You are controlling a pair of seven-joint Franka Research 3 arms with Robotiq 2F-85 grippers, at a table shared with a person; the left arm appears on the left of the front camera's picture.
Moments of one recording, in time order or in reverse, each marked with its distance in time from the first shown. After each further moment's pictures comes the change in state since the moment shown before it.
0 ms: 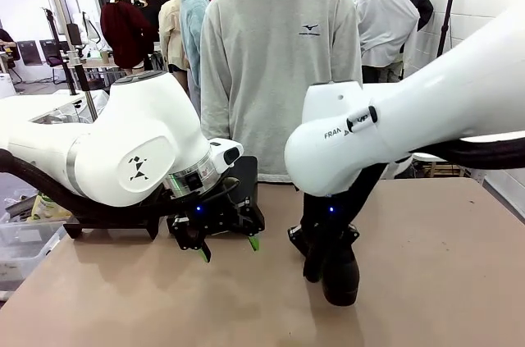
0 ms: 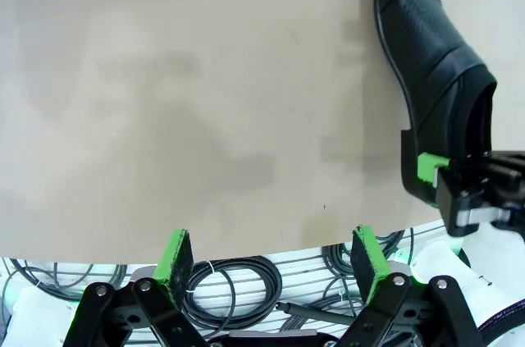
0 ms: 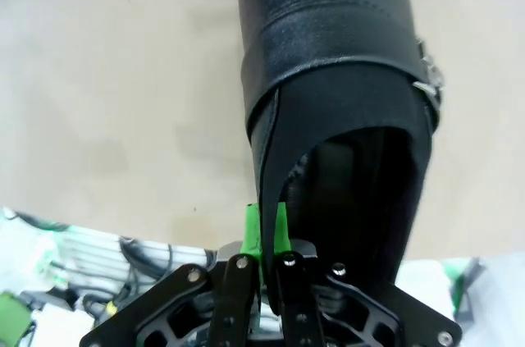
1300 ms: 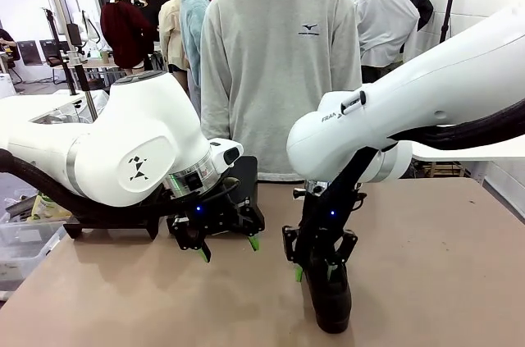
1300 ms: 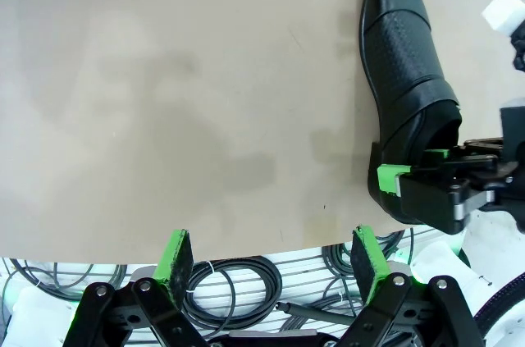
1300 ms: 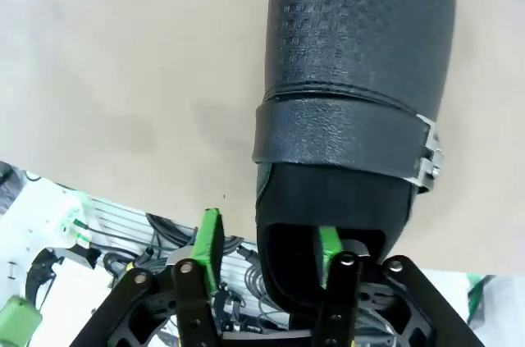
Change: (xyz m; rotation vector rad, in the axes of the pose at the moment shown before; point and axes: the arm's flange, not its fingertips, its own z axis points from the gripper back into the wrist) left arm 0.000 0.000 0.000 0.000 0.000 0.000; right arm 0.020 -0.008 -0.016 0.146 0.122 0.034
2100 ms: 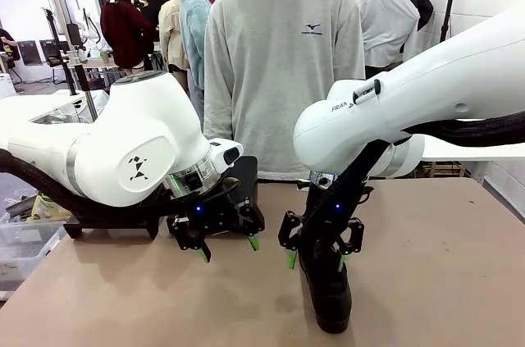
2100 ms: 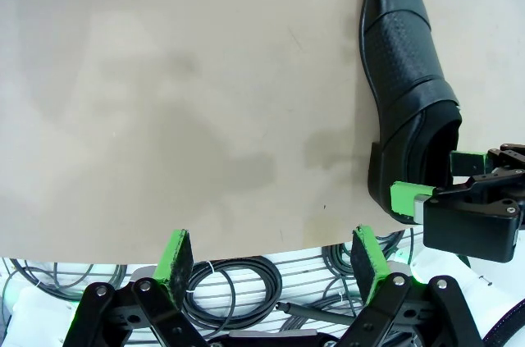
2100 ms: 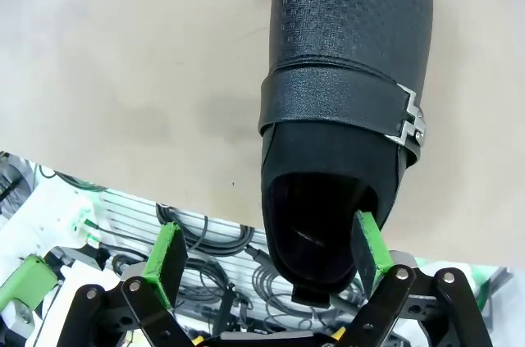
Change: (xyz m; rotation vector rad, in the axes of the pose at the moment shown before) left arm 0.000 0.000 0.000 0.000 0.000 0.000; right arm -0.012 -0.002 0.017 0.025 -0.038 -0.010
